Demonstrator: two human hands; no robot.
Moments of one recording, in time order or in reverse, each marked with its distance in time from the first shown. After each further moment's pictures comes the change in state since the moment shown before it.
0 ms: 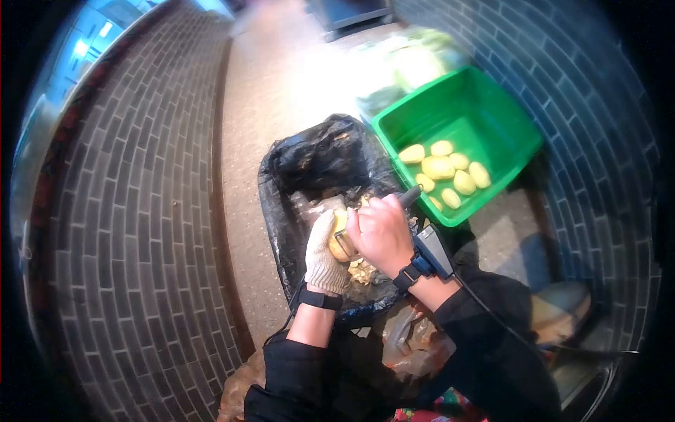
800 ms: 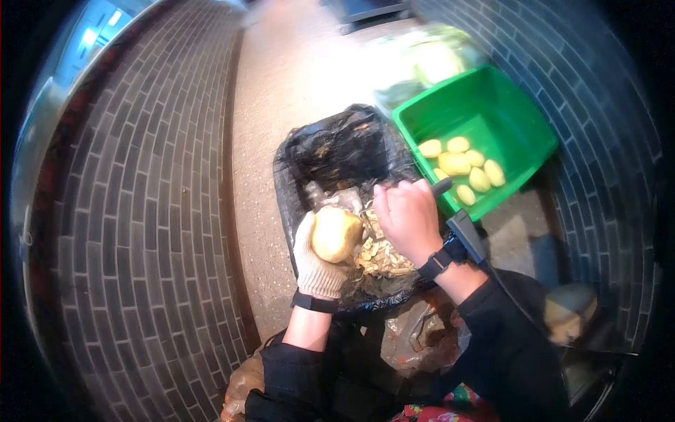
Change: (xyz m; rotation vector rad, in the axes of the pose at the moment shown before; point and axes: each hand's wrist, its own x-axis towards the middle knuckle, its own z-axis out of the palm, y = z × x) left_hand -0.025 0.045 -0.012 -0.114 0.101 -0.125; right_hand 0.013 -0.007 -0.005 -0.123 -0.181 0.124
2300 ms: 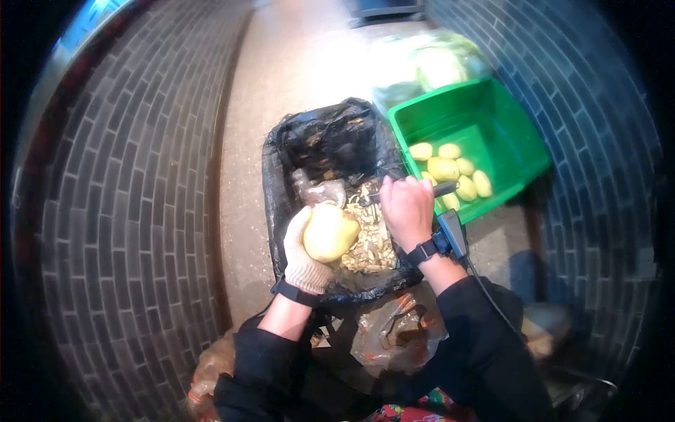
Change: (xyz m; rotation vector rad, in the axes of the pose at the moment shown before) left_hand -0.003 -0.019 0.003 -0.032 -0.038 0.026; right_hand -0.011 0.046 0.016 -0.162 0.078 -0.017
